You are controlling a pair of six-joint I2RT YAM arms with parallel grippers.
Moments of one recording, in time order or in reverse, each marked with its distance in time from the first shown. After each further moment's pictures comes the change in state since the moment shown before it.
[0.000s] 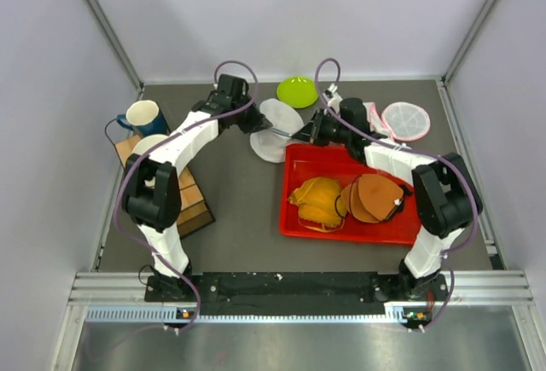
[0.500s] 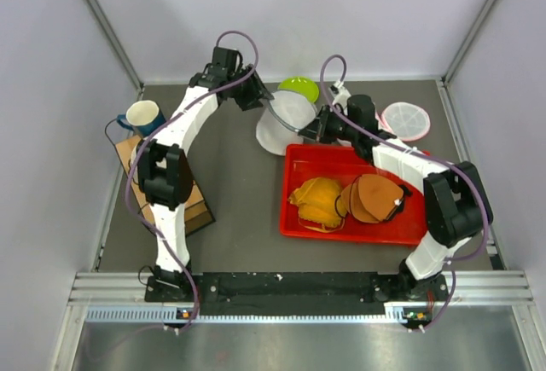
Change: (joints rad) left arm 0.084 0.212 0.403 -0.159 0.127 0.204; right arm -0.031 -0.095 -0.022 -0.070 0.022 -0.122
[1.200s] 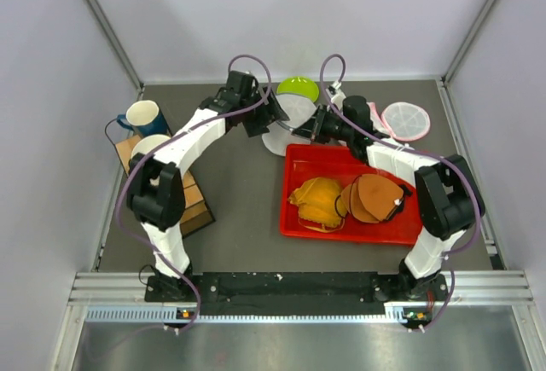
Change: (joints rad) left arm -0.127 -0.217 -0.329 0.124 -0.110 -0.067; right arm 0.019 0.066 0.011 0.108 -0.030 0.150
